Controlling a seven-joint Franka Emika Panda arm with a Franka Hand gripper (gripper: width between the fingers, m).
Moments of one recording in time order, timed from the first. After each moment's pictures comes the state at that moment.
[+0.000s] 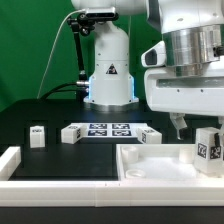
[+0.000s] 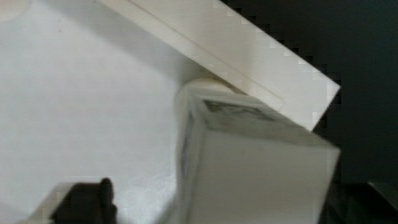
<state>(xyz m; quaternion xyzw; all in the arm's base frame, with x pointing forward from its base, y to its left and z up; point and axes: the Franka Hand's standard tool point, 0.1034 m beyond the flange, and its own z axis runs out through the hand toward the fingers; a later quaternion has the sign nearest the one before) 0.623 0.107 0.081 -0.92 0.39 -0.02 0.08</state>
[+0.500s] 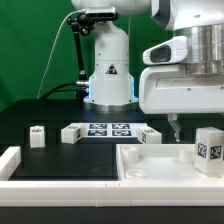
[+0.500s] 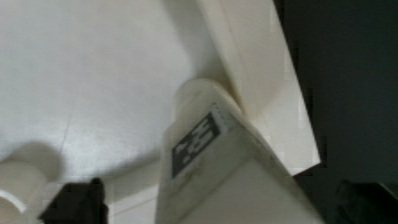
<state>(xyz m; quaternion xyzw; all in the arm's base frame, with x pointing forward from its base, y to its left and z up) 0.621 0.121 0.082 -0.99 0.15 -0.04 0.04</state>
